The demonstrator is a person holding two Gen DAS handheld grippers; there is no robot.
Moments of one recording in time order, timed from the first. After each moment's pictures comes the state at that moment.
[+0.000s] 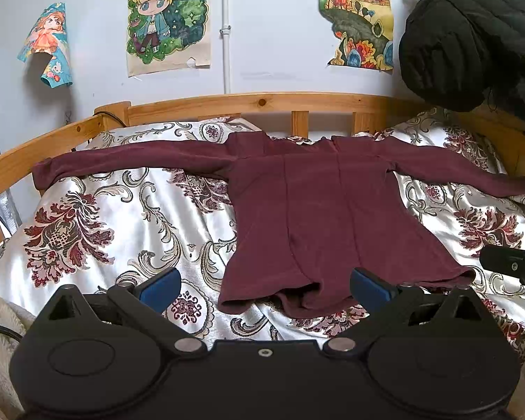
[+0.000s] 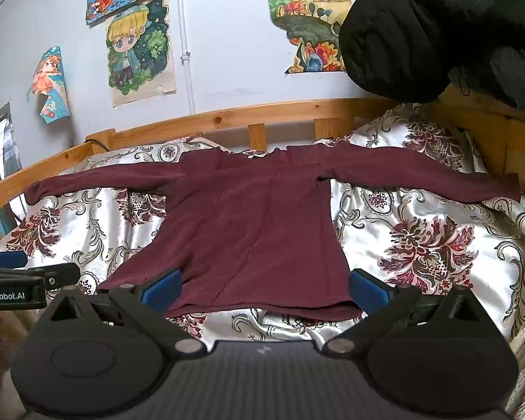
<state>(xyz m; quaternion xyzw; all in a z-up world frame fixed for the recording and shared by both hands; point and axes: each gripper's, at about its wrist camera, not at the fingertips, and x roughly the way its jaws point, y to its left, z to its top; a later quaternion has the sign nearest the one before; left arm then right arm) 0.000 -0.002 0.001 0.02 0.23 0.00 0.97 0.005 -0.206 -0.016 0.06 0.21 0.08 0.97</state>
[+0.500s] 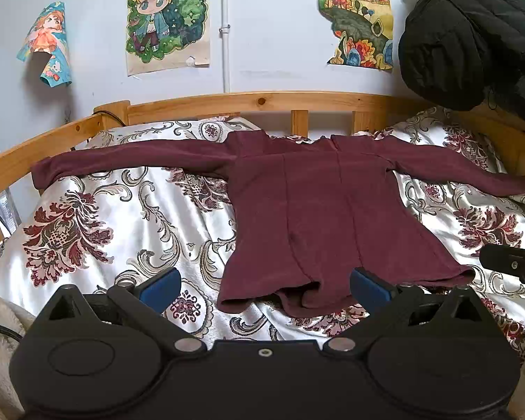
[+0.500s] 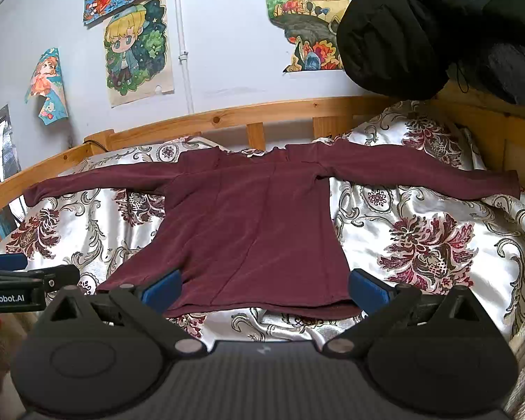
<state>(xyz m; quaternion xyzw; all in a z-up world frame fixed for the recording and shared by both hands) 0.000 -0.002 0.001 0.02 0.23 0.00 0.97 0.007 -0.209 -0.015 0.07 0.21 0.08 0.97</state>
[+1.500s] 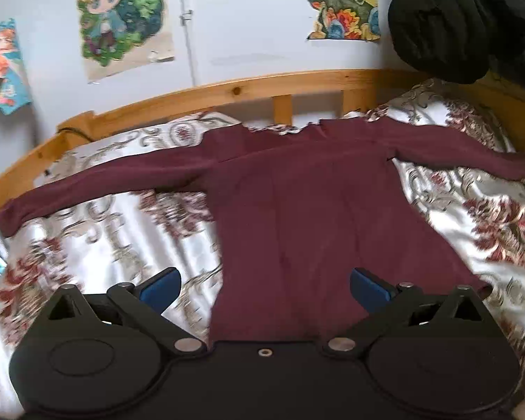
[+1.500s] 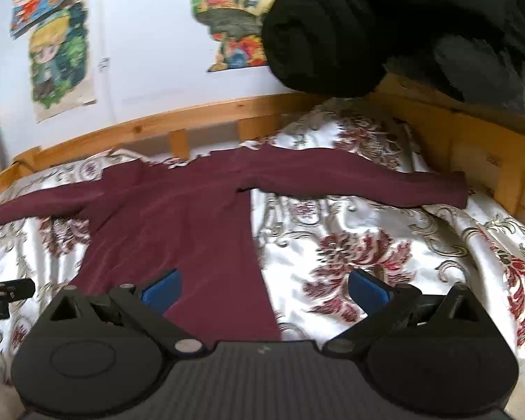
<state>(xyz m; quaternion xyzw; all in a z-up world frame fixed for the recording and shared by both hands) 0.093 -0.024 0.020 0.07 0.28 -0.03 0.96 0.066 -0.267 0.008 0.09 0.24 -0.03 0.97</state>
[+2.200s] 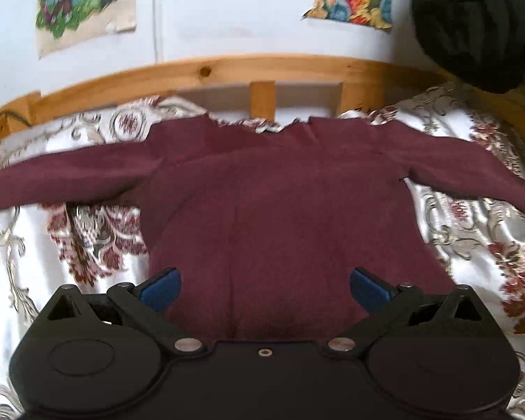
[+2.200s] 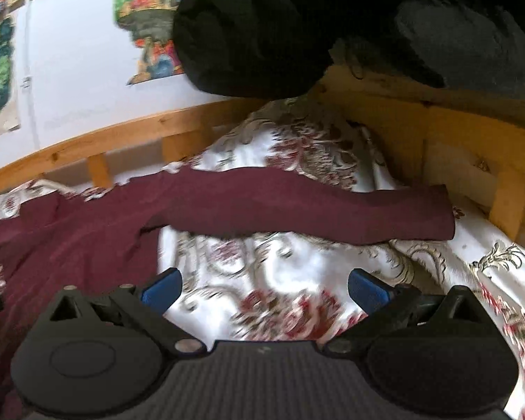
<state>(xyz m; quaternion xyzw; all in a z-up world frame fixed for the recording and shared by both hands) 0.234 -0.050 -0.029 0.03 0.30 -0.05 0.95 0.182 -0.355 -0.032 0.10 0.21 -0.10 0.97</state>
